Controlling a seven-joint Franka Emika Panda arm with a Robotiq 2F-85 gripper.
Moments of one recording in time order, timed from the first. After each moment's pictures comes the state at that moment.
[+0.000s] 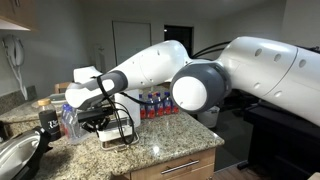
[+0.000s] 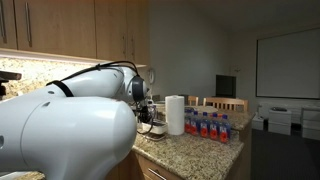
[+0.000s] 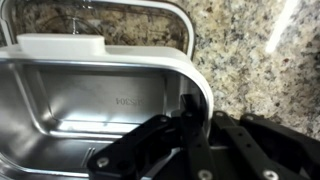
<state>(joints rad) 0.65 1.15 -0.06 -0.74 -0.08 1.98 0.63</state>
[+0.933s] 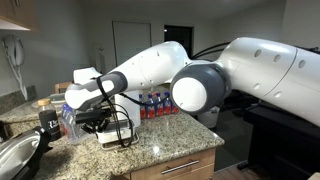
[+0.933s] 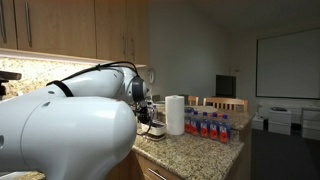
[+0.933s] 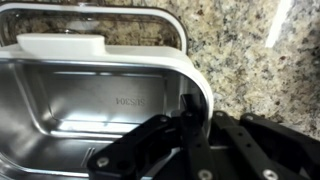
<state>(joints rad) 0.65 1.16 -0.06 -0.74 -0.07 1.98 0.69</state>
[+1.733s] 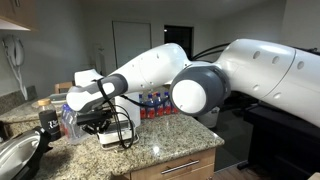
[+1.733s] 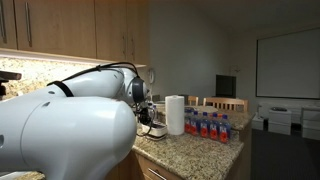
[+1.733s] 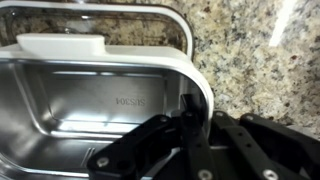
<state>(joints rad) 0.65 1.17 -0.07 -0.74 -0.07 1.99 0.69</state>
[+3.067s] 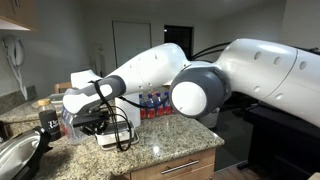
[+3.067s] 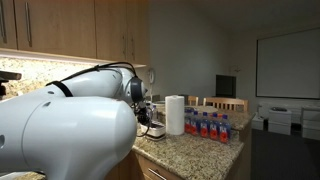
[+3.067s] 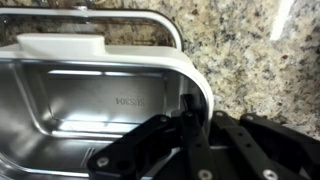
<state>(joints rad) 0.67 1.17 -0.09 -0.74 -0.07 2.01 0.75</state>
